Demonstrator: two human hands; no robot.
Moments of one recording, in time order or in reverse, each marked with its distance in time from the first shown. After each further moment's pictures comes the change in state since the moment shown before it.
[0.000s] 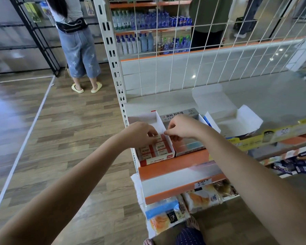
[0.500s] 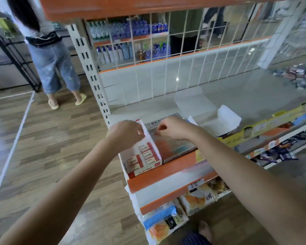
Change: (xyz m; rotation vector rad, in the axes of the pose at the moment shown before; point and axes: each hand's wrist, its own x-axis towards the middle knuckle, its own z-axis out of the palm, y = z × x) left_hand 0.017 0.009 -0.022 0.127 0.131 -0.032; right_hand -0.006 0.014 -0.016 -0.067 0.082 -0.031
